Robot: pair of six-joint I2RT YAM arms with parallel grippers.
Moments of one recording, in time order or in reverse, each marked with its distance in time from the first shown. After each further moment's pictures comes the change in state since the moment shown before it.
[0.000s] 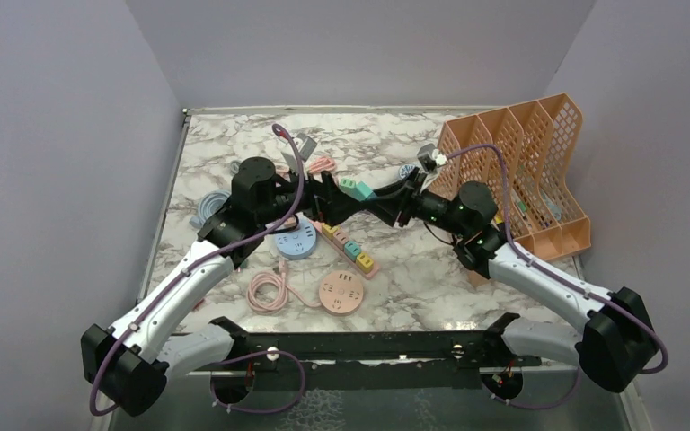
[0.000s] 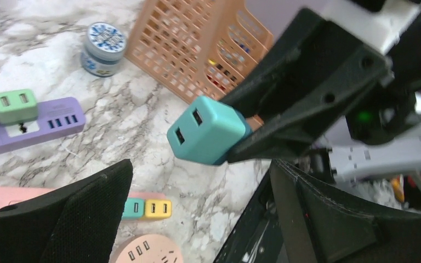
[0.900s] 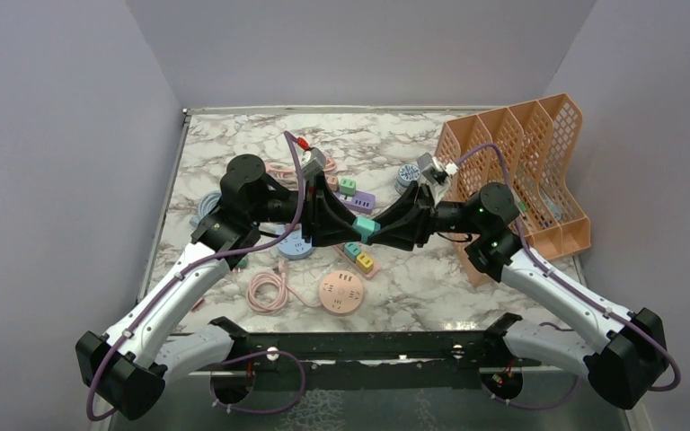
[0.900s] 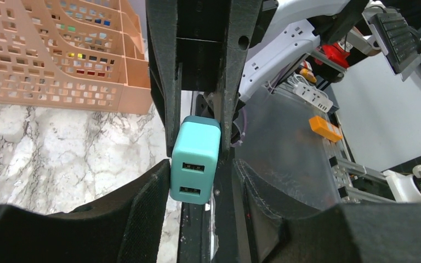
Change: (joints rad) left arm 0.000 -0.033 0.042 0.059 0.614 0.141; right arm -0.030 -0.138 0.035 -0.026 -0.489 0.093
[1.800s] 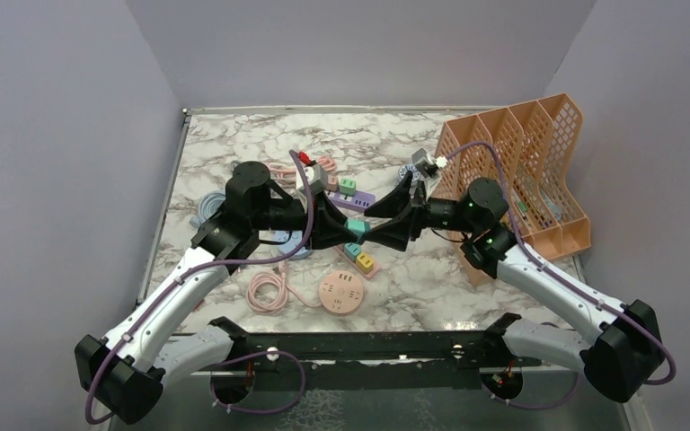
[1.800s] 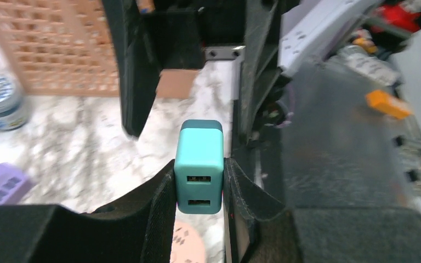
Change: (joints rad) left arm 0.003 -0.014 -0.049 -0.060 -0.032 0.232; right arm 0.000 0.066 0.017 -0.039 0.055 0.020
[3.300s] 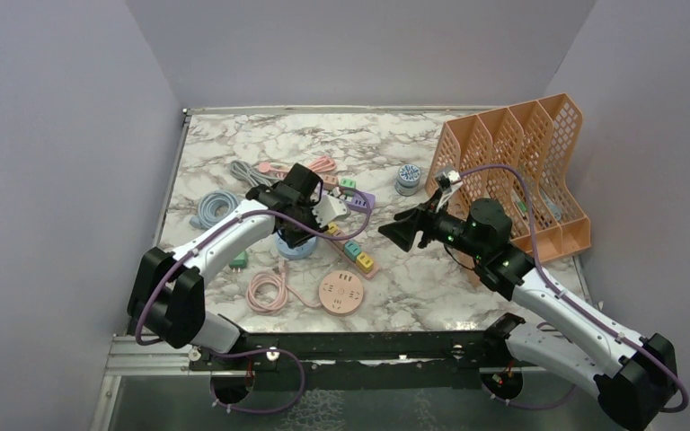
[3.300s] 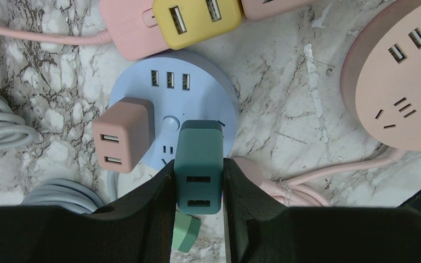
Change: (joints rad) left arm 0.000 0.424 0.114 -0.700 -0.913 0.760; right arm 0.000 -0.218 -0.145 -0.359 0.524 -0.087
